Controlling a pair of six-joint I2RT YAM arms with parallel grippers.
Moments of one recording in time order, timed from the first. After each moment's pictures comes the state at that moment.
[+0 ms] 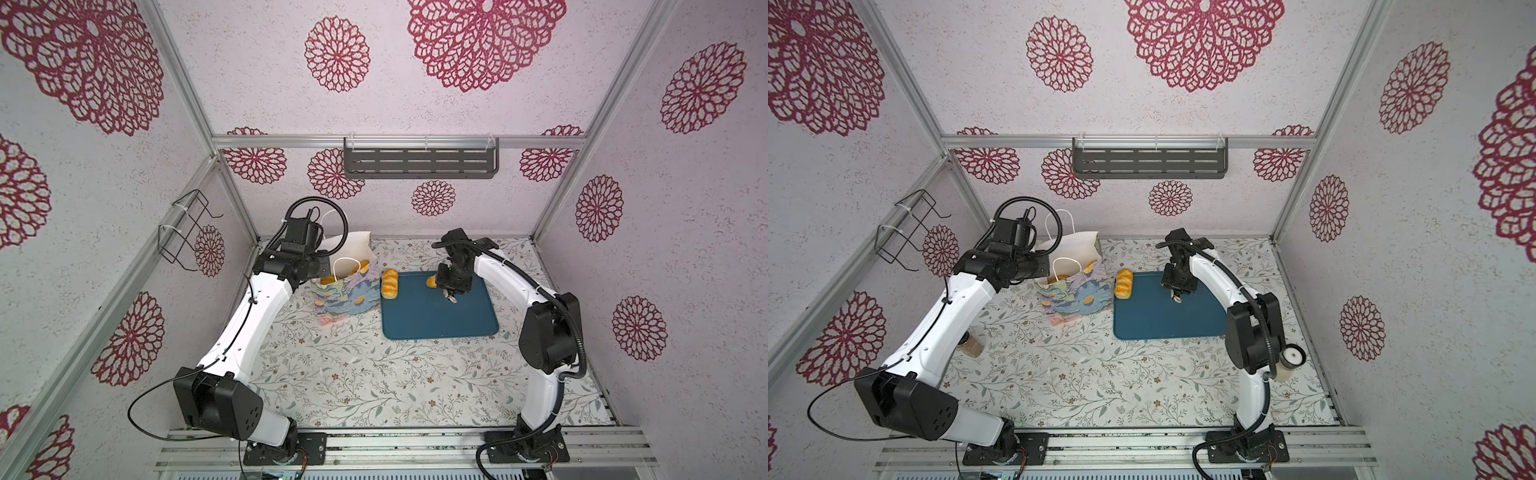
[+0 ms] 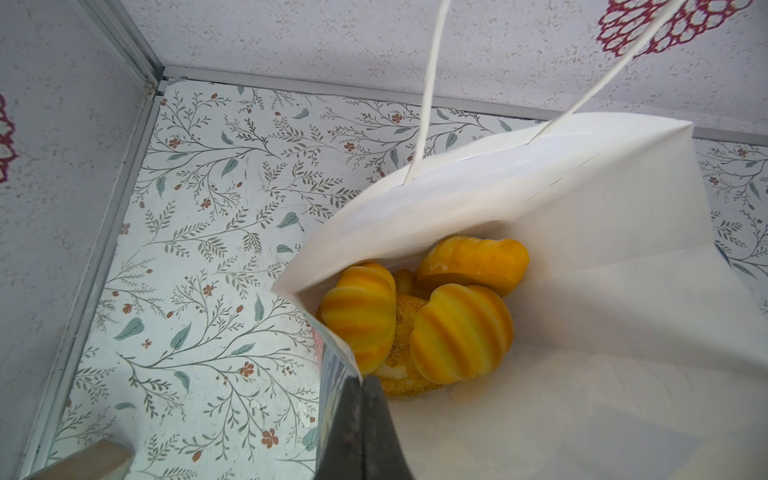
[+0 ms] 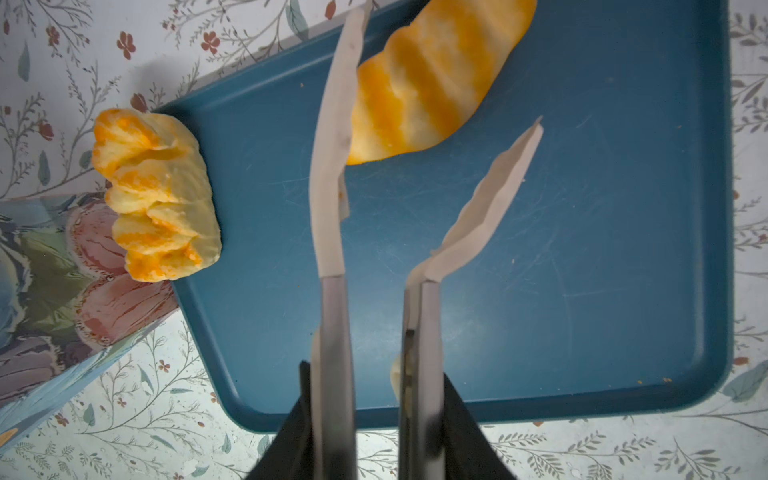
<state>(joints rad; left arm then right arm) -0.24 1.50 1.54 -0.88 -0.17 -0.28 0.41 1.95 1.75 -1.04 -0.03 0.61</state>
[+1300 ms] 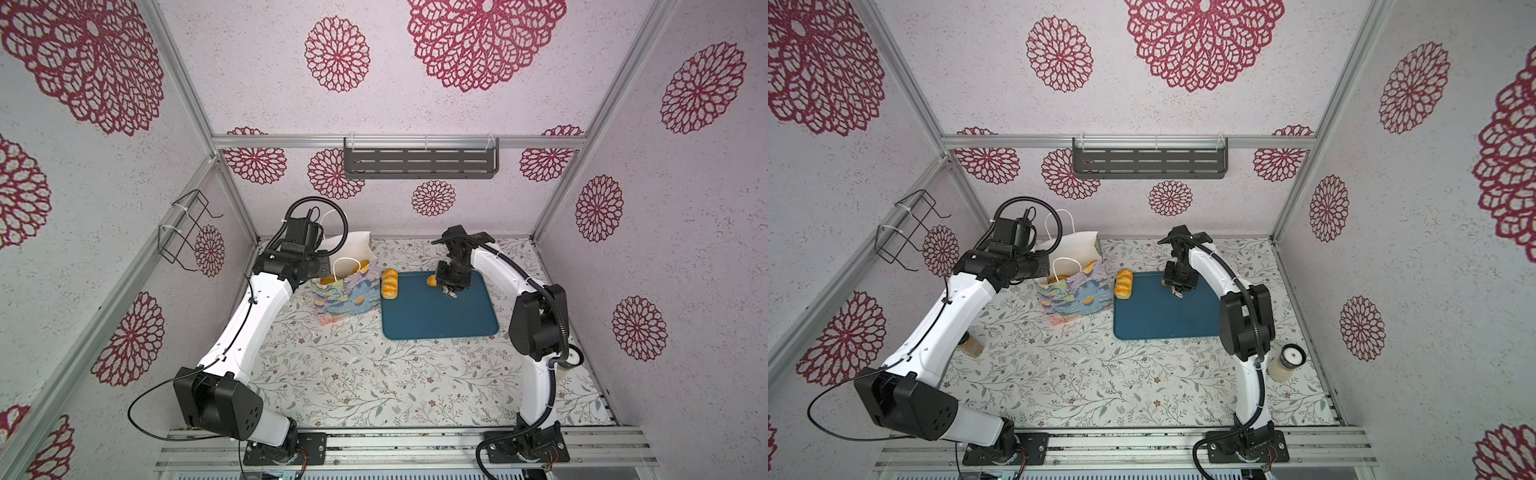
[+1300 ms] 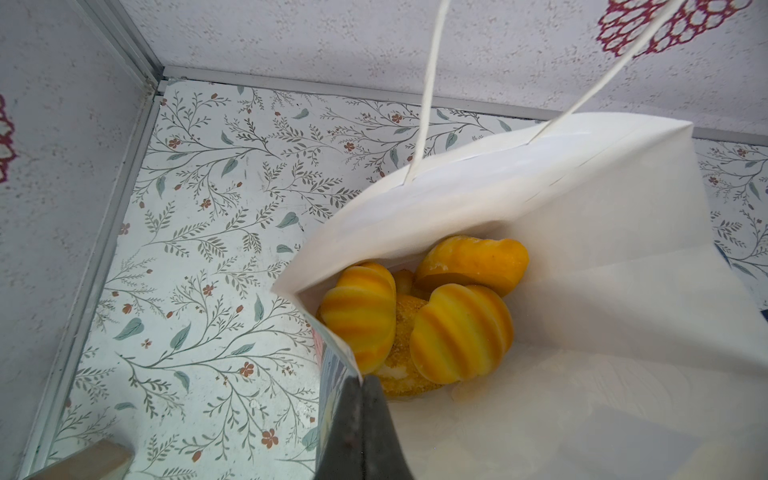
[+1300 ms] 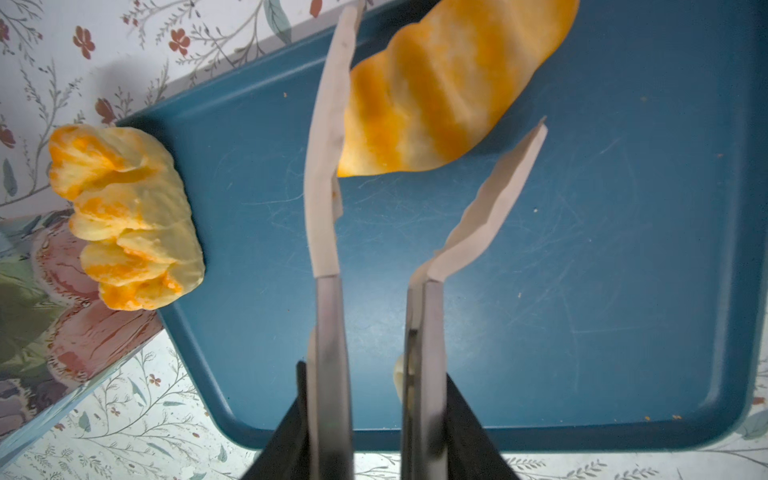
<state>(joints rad) -0.24 1.50 1.54 -0.88 -0.17 -0.28 0.37 2.09 1.89 -1.11 -0.08 0.57</state>
